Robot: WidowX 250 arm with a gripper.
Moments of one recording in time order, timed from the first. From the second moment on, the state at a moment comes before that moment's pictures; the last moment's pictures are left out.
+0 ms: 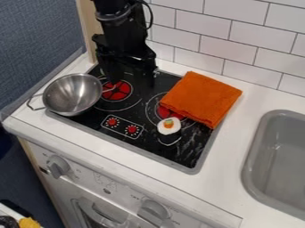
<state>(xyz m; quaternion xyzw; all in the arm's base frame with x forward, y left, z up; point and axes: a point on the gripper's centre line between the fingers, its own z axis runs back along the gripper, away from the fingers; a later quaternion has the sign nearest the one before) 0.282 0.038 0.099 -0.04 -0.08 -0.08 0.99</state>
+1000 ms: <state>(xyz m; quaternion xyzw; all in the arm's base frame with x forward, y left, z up) 0.258 0.125 0.039 -0.01 -0.02 -0.01 1.00</state>
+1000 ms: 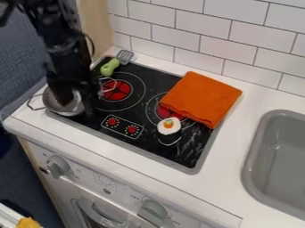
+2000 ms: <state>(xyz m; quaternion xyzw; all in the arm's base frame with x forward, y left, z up) 0.268 0.088 0.076 0.01 -0.05 -0.06 1.00</state>
